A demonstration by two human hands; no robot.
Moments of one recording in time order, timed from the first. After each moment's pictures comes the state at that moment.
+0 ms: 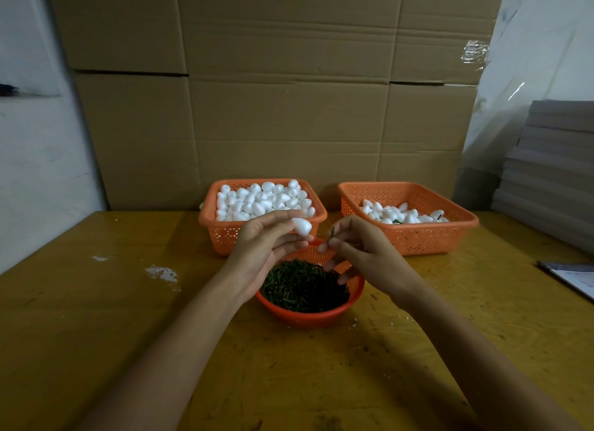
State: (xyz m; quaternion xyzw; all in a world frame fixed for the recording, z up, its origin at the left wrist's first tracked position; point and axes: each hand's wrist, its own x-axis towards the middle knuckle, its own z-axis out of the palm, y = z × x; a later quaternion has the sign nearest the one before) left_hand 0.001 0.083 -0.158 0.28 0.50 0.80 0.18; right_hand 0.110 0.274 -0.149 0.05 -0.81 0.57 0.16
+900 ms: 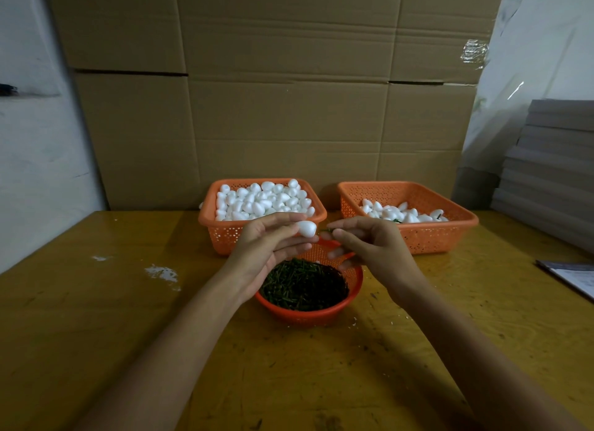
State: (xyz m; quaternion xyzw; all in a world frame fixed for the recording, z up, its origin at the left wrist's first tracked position) left_hand 0.002 0.081 -0.158 0.29 0.50 0.79 0.21; right_hand 0.109 0.276 -0.149 0.06 -0.75 0.62 0.22
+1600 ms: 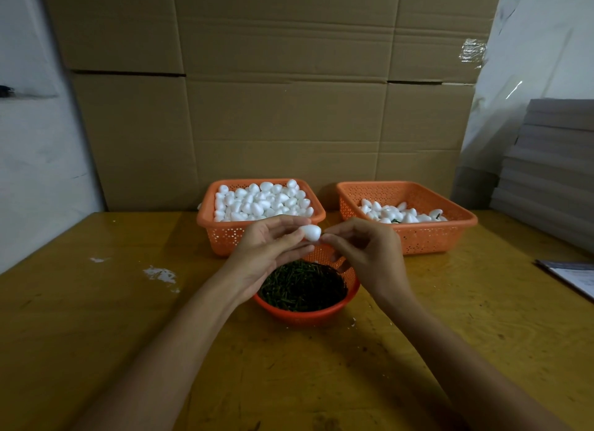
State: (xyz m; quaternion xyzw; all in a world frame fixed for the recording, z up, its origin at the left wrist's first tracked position) left_hand 0.003 0.081 -0.159 0.31 0.49 0.78 0.24; right_hand 0.109 0.261 -0.161 0.04 -0.80 0.46 0.38
